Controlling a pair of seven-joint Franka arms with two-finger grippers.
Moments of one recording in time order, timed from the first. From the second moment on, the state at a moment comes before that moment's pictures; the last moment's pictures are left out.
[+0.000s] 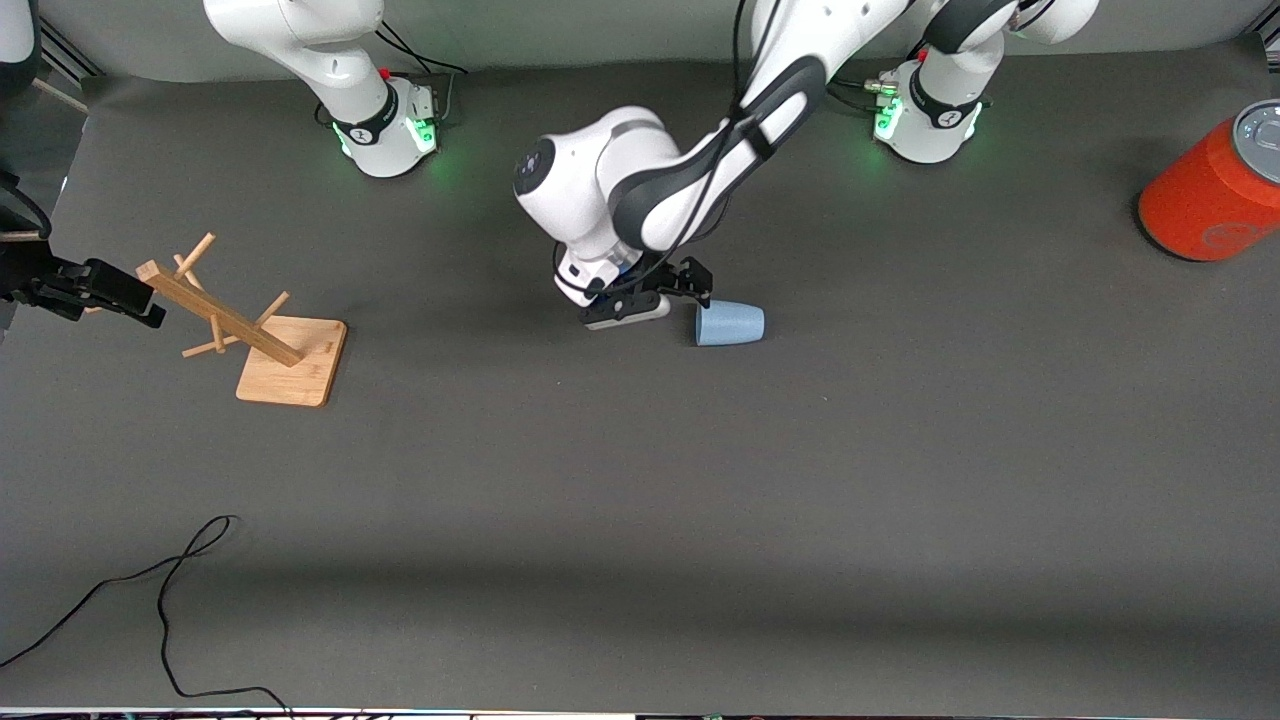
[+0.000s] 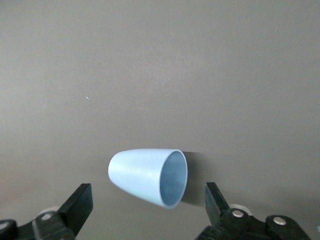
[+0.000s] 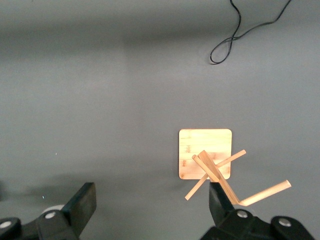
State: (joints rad) left arm -0.74 0.77 -0.36 -1.32 0.59 1.61 -1.13; right arm 0.07 0.02 -0.11 -1.56 0.02 1.61 0.07
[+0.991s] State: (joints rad) left arm -0.79 0.89 -0.33 -1.32 0.76 1.46 -0.70; right arm 0.07 0.02 -0.11 -1.57 0.01 1.61 -0.02
